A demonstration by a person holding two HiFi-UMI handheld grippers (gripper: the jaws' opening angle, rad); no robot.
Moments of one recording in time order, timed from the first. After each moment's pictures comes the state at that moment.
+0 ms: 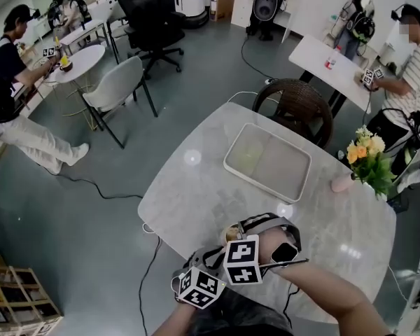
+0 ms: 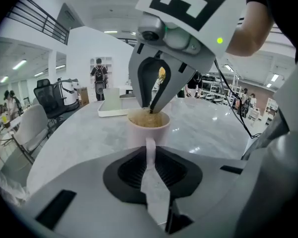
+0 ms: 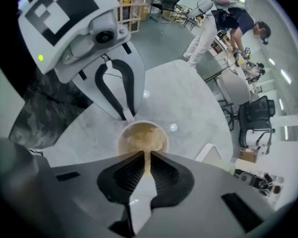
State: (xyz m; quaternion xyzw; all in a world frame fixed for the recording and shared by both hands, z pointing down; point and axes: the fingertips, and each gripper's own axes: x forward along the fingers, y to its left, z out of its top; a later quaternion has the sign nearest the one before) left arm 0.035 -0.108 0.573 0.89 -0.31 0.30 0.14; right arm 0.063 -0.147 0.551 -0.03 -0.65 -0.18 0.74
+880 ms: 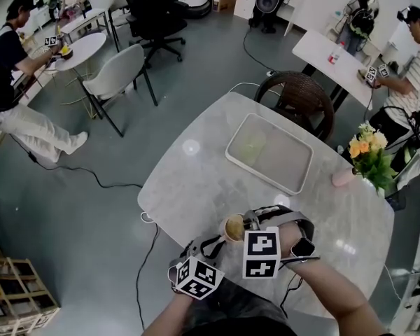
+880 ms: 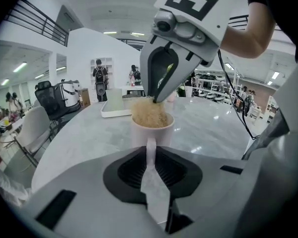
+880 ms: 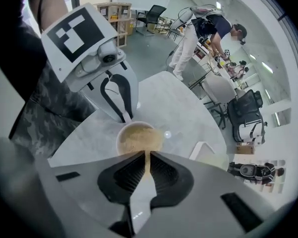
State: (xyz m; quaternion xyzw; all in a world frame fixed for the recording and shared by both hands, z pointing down) left arm 0.026 -0.114 0.570 0.89 -0.32 0.31 0.13; right arm 0.063 -0.152 0.524 0.03 -0.70 -0.16 0.69
